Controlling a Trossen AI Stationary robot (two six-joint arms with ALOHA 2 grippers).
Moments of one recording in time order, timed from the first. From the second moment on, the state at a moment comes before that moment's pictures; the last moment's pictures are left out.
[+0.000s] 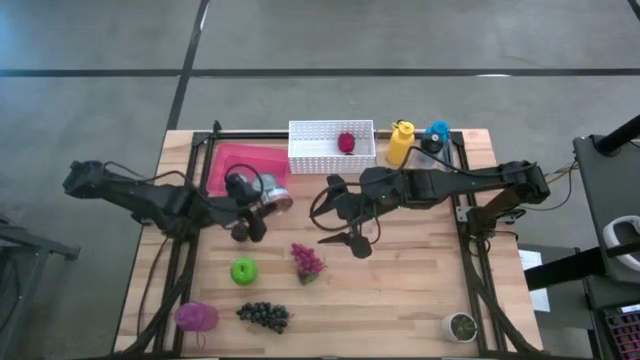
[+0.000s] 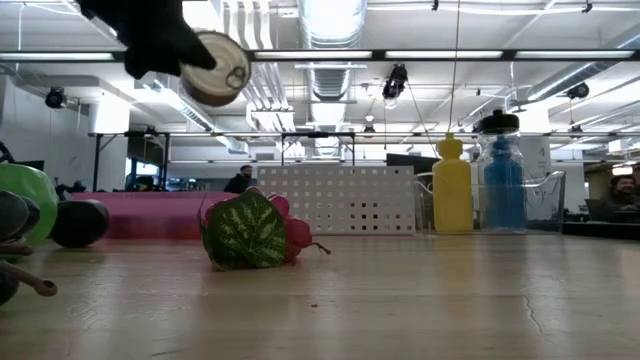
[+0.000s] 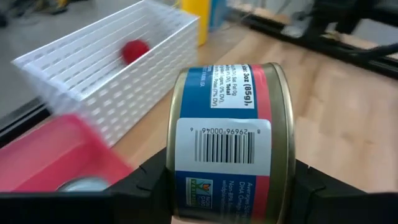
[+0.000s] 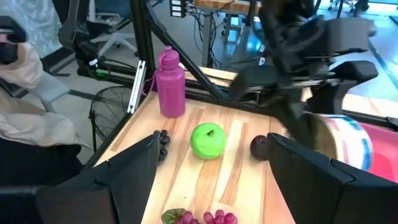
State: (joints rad) left arm -0.24 0.97 0.76 -0.44 -0.61 -0.51; right arm 0.11 1.56 1.47 -0.28 -0.19 -0.05
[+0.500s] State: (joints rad) left arm 0.13 0.94 0.76 -0.63 -0.34 -0.53; right arm 0.12 1.56 1.47 -0.27 -0.19 -0.05
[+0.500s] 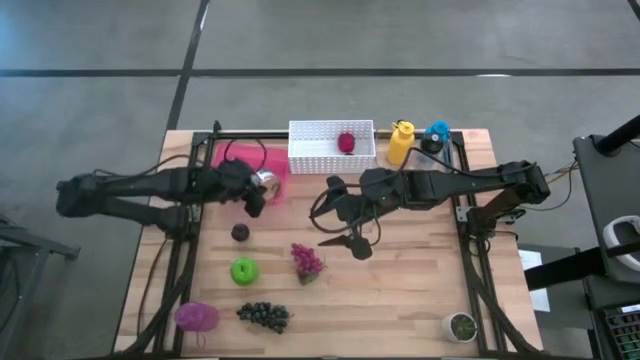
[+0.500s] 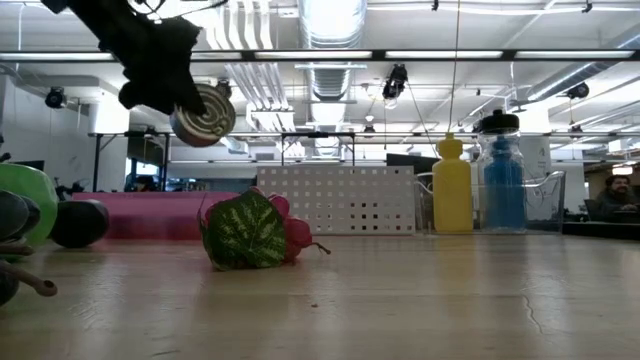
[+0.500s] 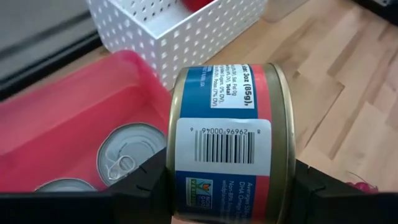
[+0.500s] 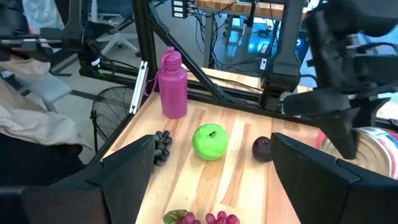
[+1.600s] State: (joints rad) left arm 0.51 1.22 0.76 -0.58 0.08 -0.34; right arm 0.12 1.56 1.47 -0.27 -0.19 -0.05
